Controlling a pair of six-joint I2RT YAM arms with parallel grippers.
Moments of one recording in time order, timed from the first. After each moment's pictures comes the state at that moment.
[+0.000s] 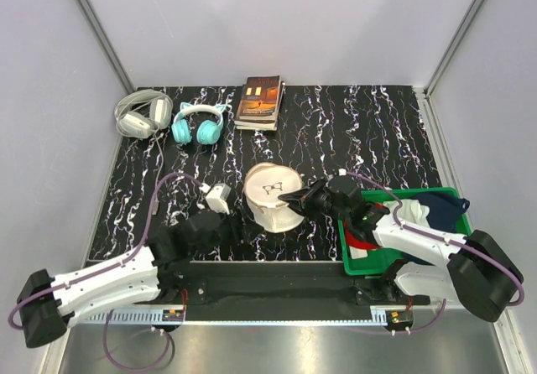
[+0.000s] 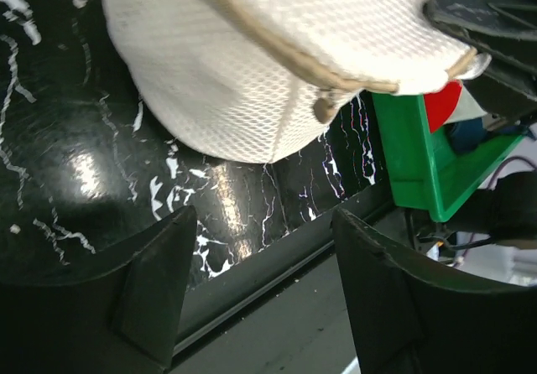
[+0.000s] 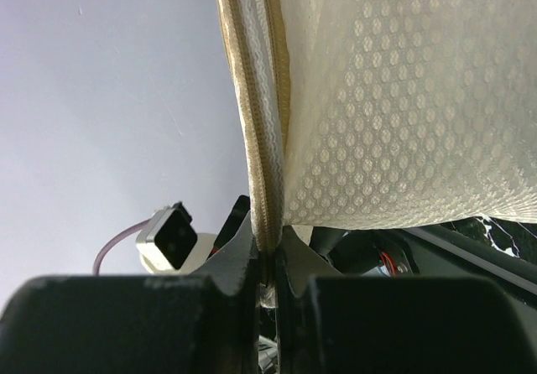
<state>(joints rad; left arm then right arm) -0.98 0.67 0.34 -0.17 -0.16 -0.90 0.75 1.18 0.48 0.30 -0.17 1.72</state>
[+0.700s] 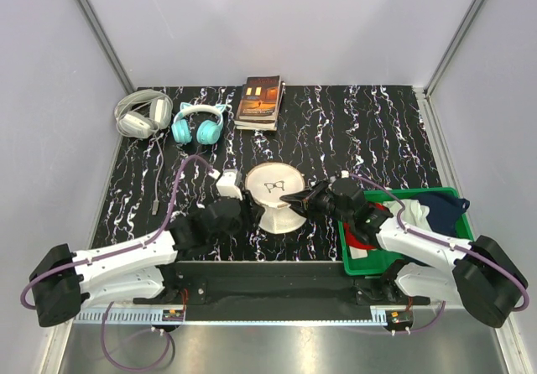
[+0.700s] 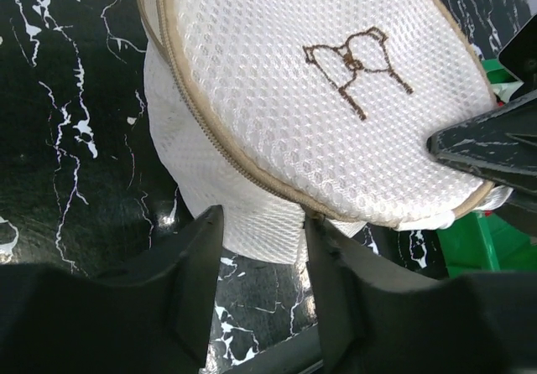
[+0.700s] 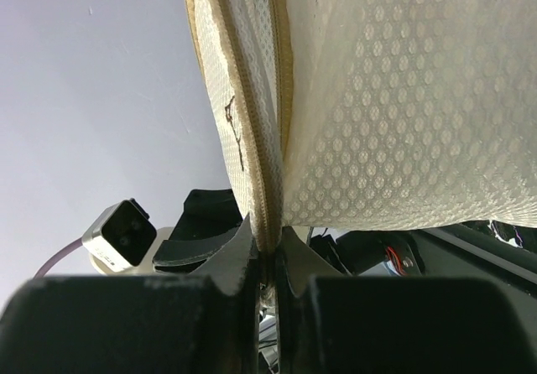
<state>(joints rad) -1.02 0.96 0.50 -0.07 -0.41 -0.78 0.75 1.13 0.45 0.30 -0.17 1.74</state>
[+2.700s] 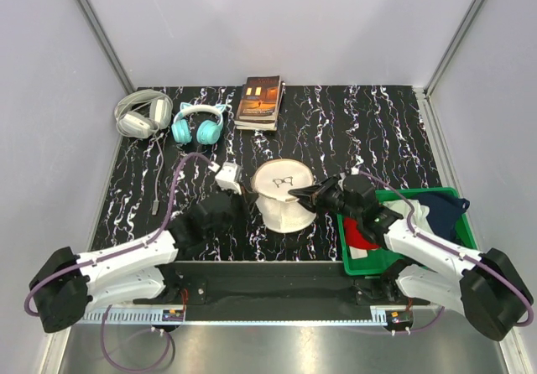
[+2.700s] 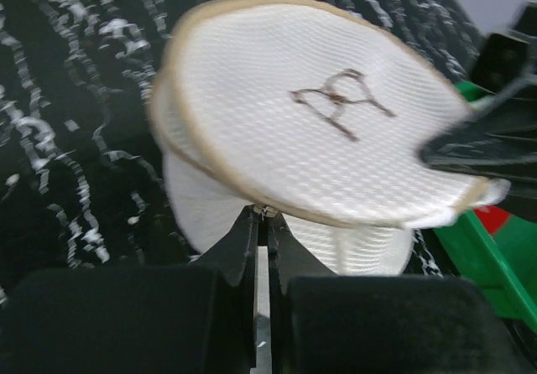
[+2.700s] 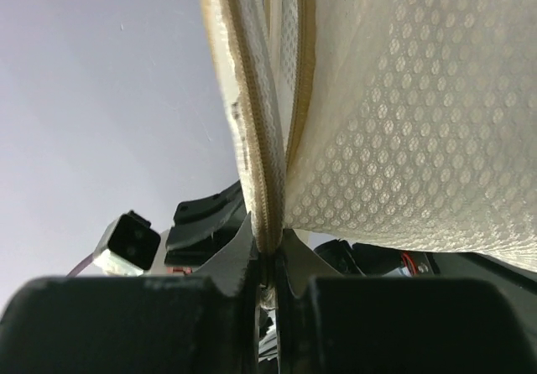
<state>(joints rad) -0.95 0.98 0.42 0.26 -0.33 -0.48 0.68 1.05 0.44 0.26 -0.21 1.75</state>
